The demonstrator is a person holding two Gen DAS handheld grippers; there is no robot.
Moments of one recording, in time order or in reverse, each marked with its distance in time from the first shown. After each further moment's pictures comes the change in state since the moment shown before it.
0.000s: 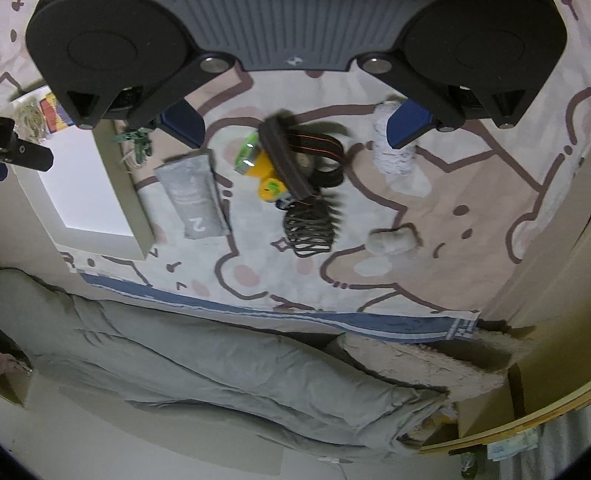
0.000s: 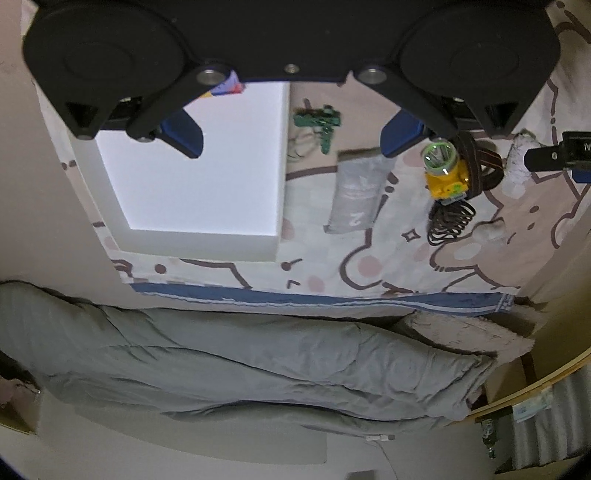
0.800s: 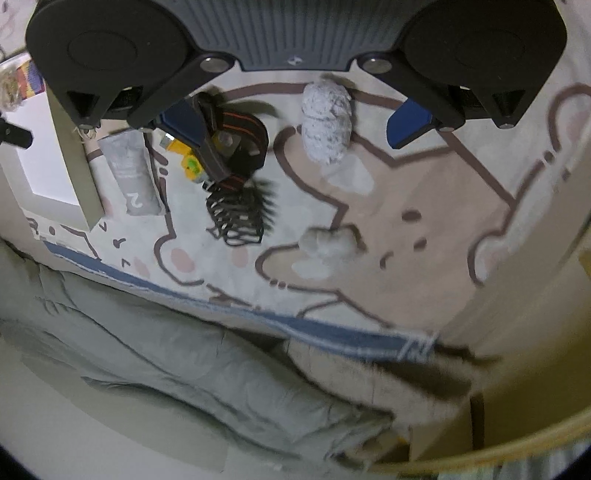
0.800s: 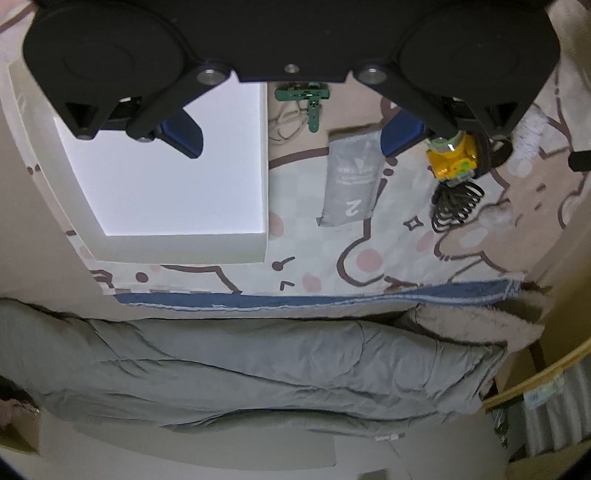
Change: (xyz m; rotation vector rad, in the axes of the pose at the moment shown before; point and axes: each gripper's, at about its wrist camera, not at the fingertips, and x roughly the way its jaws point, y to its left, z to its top) left arm 0.029 0.080 0.013 -0.130 0.026 0.019; right arm 0.052 0.003 0.005 0.054 0.005 0.022
